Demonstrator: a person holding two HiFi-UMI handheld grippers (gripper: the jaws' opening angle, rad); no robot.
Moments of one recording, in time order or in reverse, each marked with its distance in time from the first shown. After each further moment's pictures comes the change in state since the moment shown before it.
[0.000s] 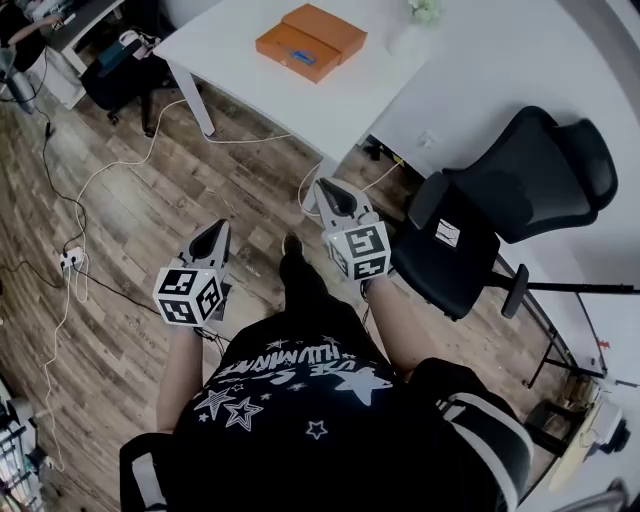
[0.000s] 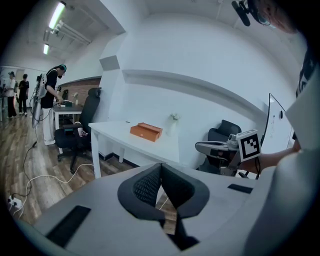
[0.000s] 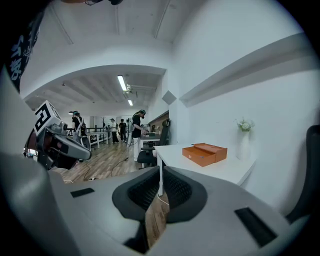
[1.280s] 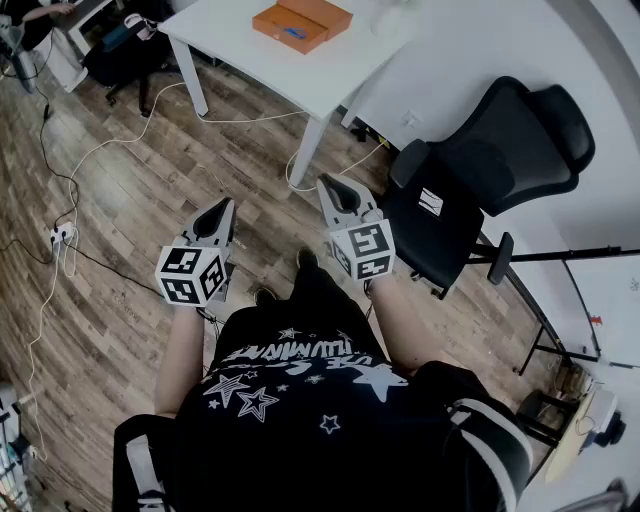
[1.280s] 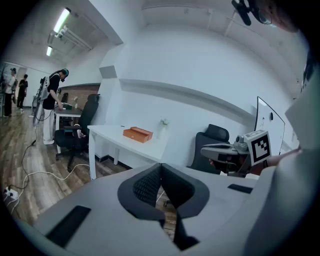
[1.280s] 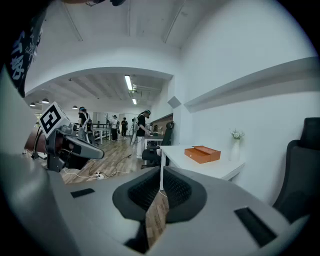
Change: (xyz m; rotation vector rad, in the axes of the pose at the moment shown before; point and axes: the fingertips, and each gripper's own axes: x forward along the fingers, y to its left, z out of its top) left arm -0.103 -0.097 -0.050 0.005 -0.081 -0.028; right arm -0.161 0.077 -0.010 -0.062 -0.002 -0.005
